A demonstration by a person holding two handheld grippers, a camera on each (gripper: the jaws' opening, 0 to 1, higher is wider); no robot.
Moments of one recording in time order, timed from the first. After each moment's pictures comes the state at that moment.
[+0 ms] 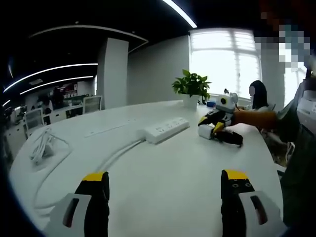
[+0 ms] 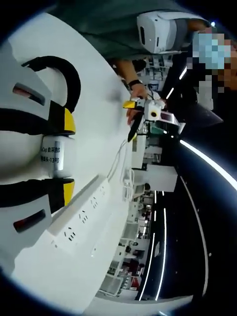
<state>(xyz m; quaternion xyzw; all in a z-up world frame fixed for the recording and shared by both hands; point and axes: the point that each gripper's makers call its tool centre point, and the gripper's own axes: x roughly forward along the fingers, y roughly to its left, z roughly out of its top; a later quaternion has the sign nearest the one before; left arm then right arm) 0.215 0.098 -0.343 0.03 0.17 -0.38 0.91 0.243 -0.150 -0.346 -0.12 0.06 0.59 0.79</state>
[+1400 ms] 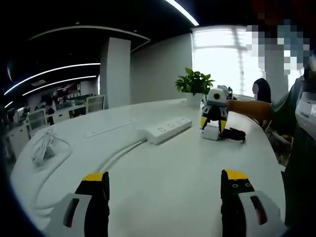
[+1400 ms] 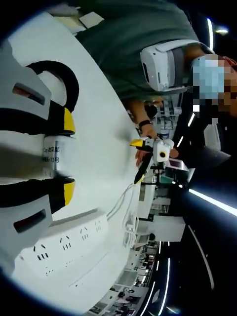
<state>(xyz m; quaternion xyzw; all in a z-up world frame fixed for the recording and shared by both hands) 0.217 0.091 -0.341 0.04 0.18 -0.36 0.91 0.228 -0.138 -0.350 -0.16 0.09 0.76 0.62</state>
